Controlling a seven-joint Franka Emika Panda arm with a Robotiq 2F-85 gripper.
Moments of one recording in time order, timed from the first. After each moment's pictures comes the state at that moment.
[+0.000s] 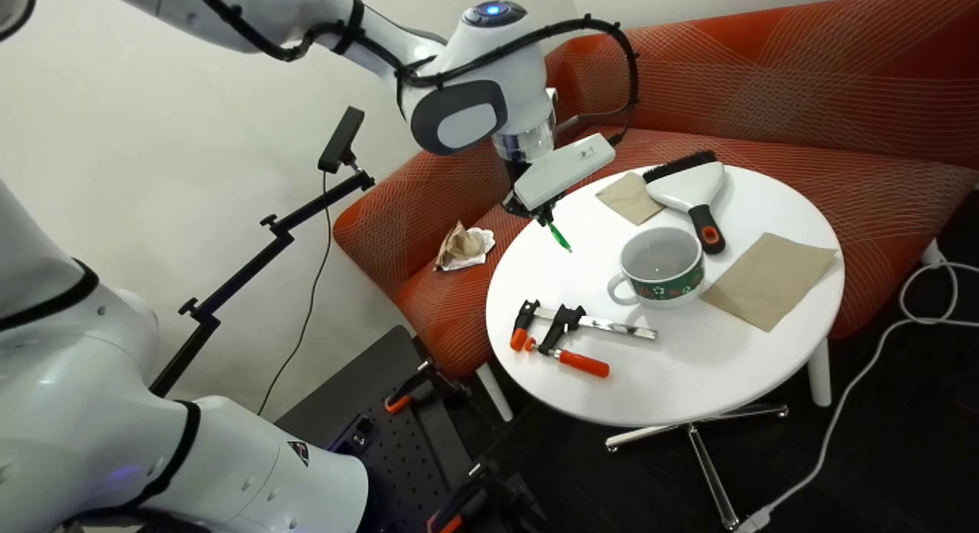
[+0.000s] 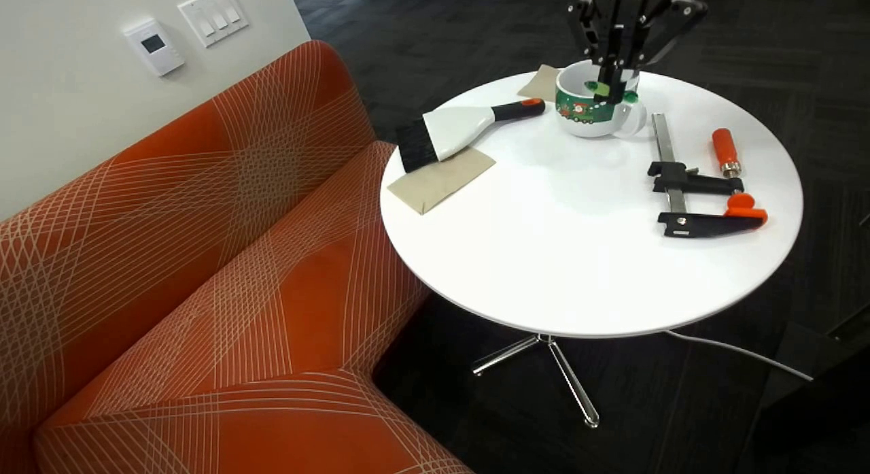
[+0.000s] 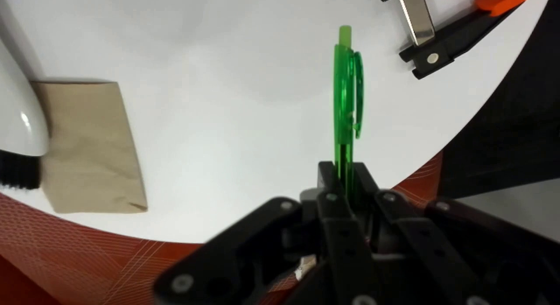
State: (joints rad) arm 0.00 0.35 0.17 -2.26 0.48 2.58 -1.71
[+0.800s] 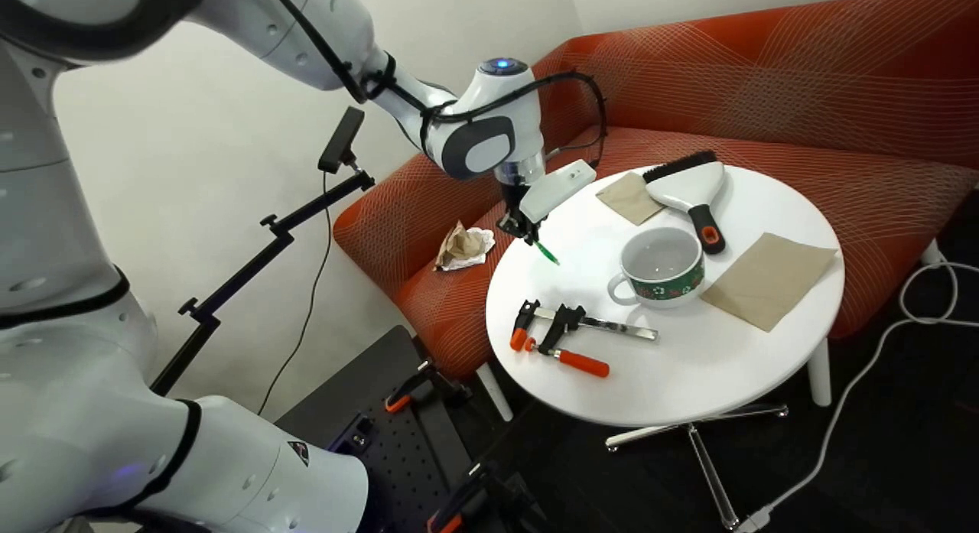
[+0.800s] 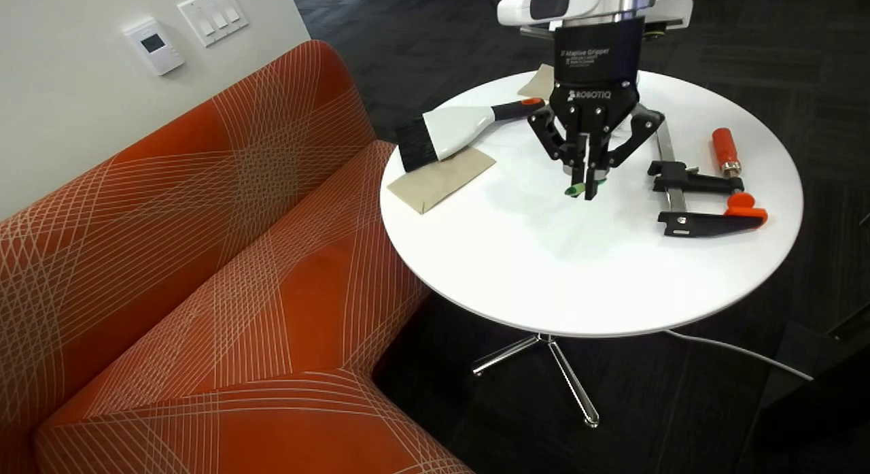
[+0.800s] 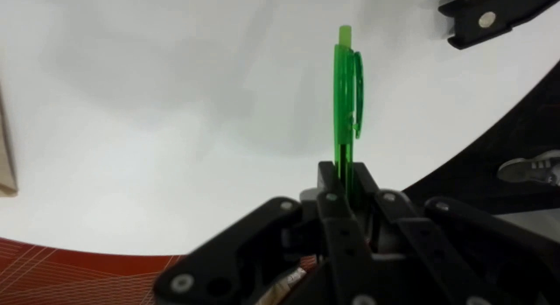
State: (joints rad) arm 0.02 0.59 0.27 -2.13 0.30 2.62 -1.68
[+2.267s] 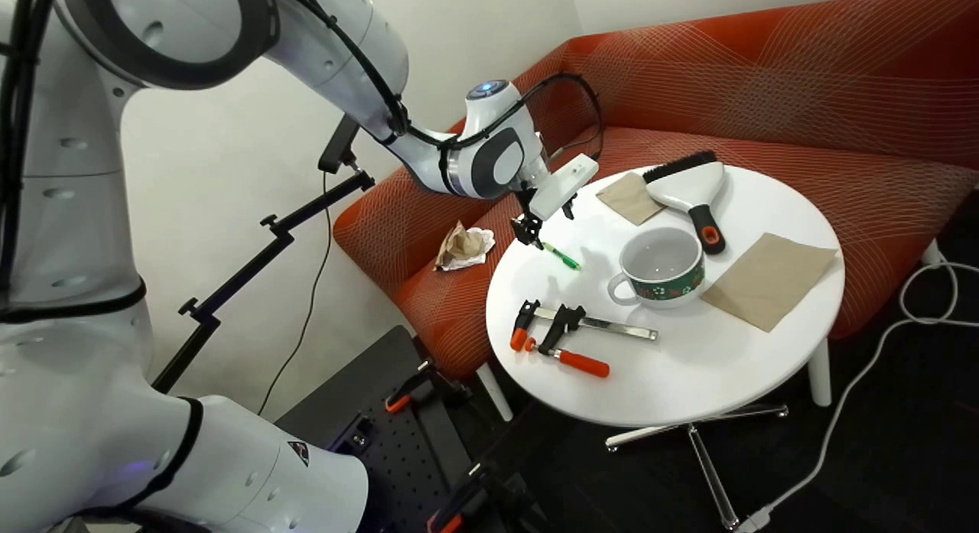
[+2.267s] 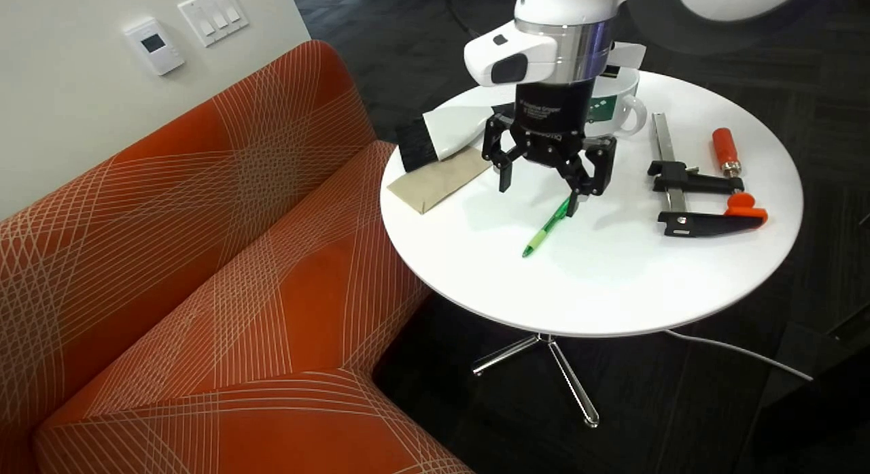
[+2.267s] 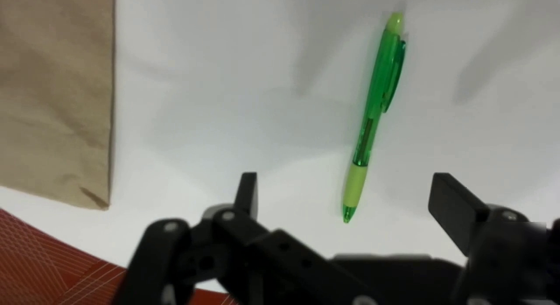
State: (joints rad) arm 0.07 0.73 0.25 -2.04 -0.11 2.85 -1.31
